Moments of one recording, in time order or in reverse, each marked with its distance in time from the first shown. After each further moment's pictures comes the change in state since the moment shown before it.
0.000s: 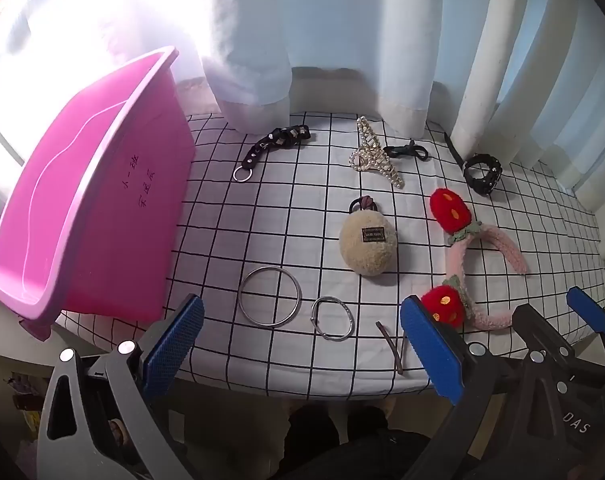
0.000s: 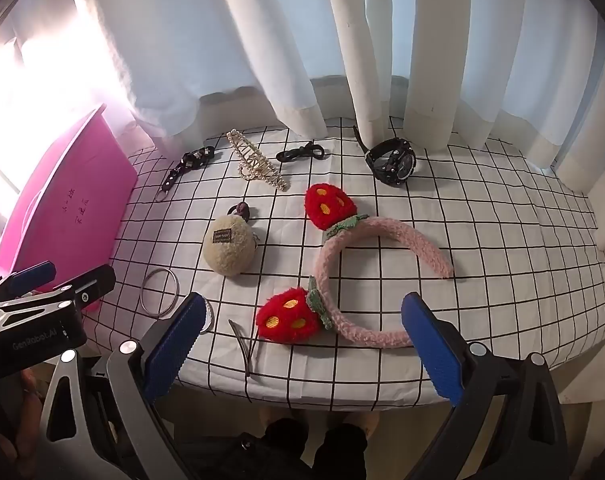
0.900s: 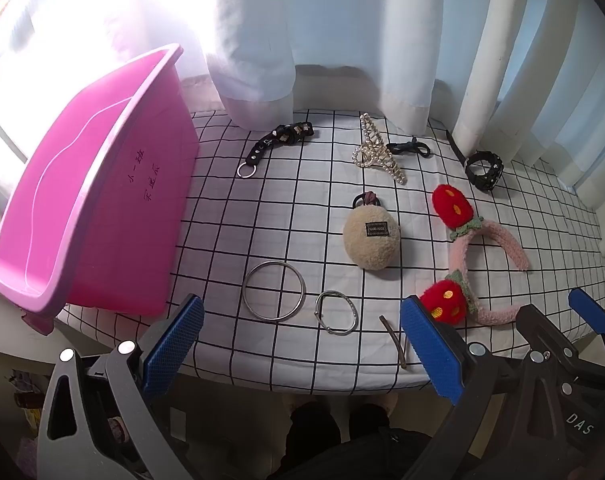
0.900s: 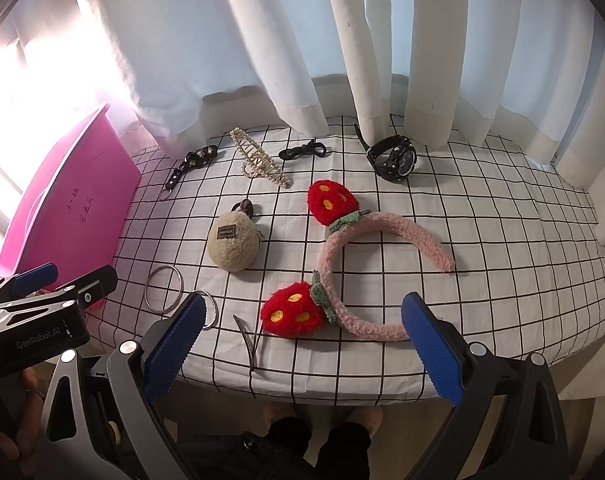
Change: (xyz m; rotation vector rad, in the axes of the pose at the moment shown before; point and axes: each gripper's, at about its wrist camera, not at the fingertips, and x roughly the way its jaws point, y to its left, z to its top) left arm -0.001 0.005 -0.003 0.000 0.009 0.006; right arm -0.003 -0.001 0.002 0.006 -0.002 0.006
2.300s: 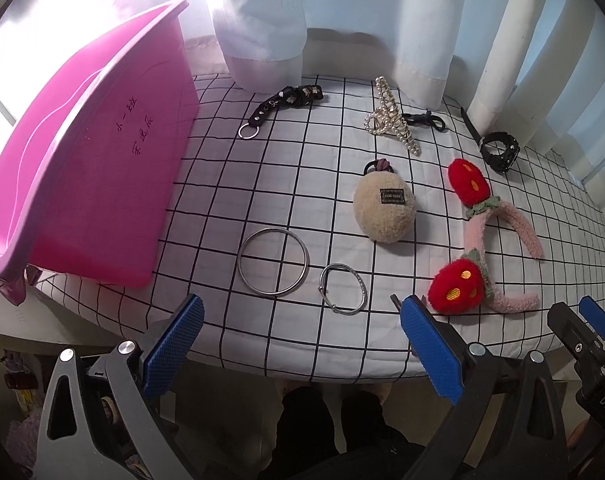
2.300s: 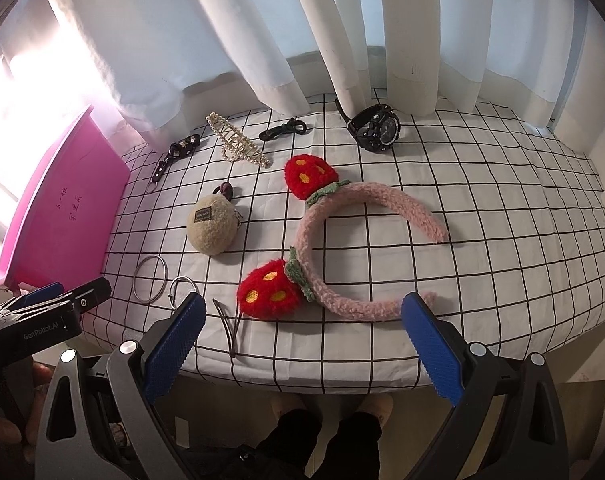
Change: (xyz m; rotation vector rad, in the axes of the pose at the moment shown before) left arm 0.036 0.011 -0.024 -0.050 0.076 -0.004; right arm 0.015 -0.028 -0.024 0.063 0.034 0.030
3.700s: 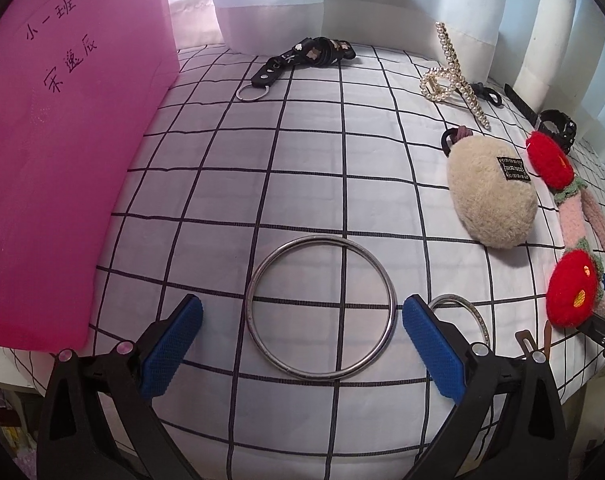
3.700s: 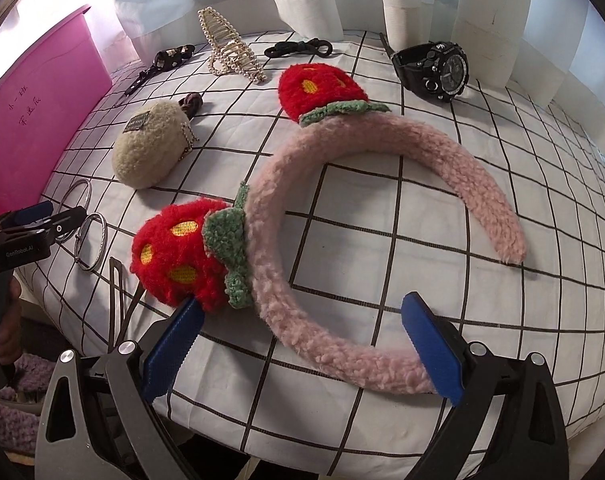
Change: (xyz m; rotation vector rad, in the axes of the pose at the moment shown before) left arm 0.131 0.041 0.002 0.061 -0.110 -0.046; right arm 0.126 -0.019 -0.012 -0.259 0.072 -0.008
